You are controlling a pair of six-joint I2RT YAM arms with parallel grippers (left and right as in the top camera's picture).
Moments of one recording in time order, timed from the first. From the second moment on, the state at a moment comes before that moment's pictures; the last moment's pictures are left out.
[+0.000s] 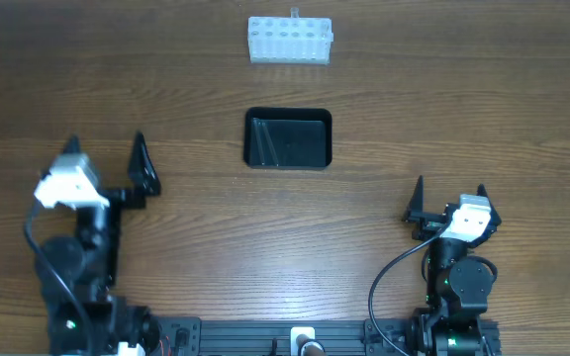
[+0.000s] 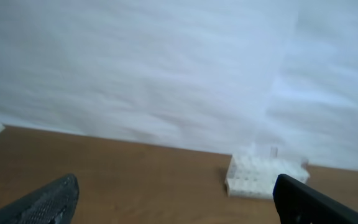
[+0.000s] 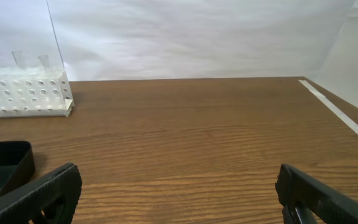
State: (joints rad) left arm -0.01 0.36 0.33 0.10 -0.02 -0.15; right arm -0.02 0.01 0.01 -0.06 0.16 -0.03
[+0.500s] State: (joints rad) left arm -0.02 0.01 0.02 0.00 0.03 -0.16; right arm -0.02 0.01 0.01 -0.06 0.16 -0.03
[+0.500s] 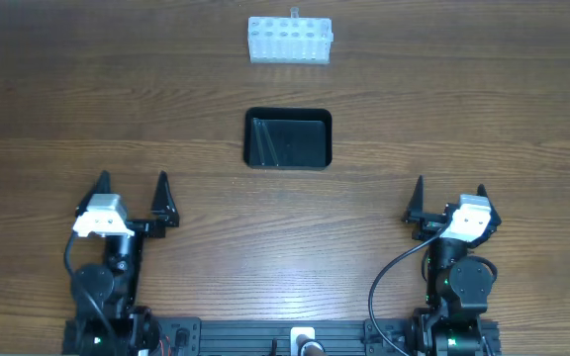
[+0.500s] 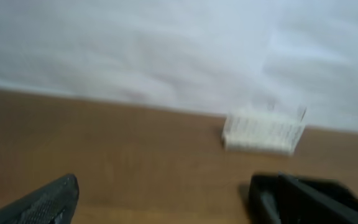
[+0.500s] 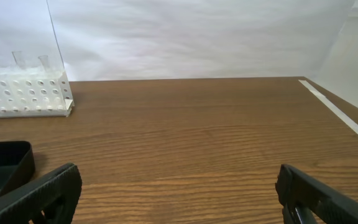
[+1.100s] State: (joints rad) left arm -0.02 0.01 0.01 -0.07 0.03 -0.16; right arm -0.02 0.01 0.01 -0.06 0.16 -0.03
